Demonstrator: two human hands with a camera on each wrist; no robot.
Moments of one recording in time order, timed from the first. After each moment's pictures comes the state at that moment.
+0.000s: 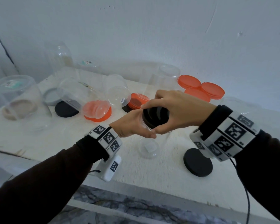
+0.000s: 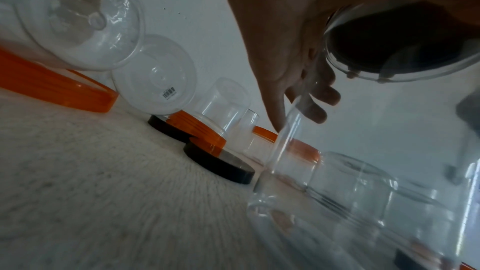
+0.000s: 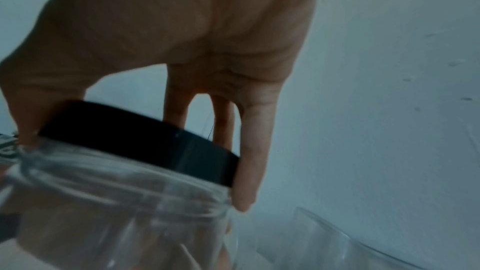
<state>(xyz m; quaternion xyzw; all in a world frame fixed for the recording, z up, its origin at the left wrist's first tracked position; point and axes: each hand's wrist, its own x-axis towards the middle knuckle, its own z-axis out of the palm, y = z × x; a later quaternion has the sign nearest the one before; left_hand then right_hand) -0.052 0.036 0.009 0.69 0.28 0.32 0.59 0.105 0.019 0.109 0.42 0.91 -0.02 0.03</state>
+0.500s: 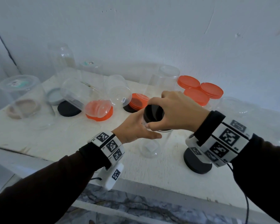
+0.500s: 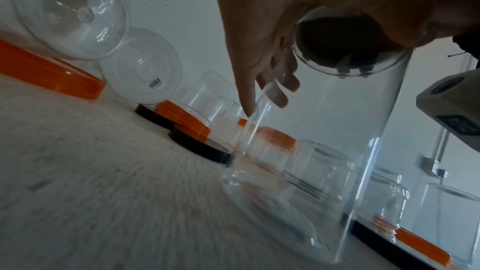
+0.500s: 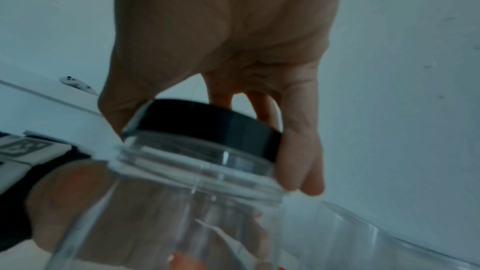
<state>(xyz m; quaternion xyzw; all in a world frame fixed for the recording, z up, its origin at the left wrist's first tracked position) -0.049 0.023 -0.003 0.68 0.29 0.39 0.55 0.091 0.002 0.104 0.49 0.87 0.04 0.00</state>
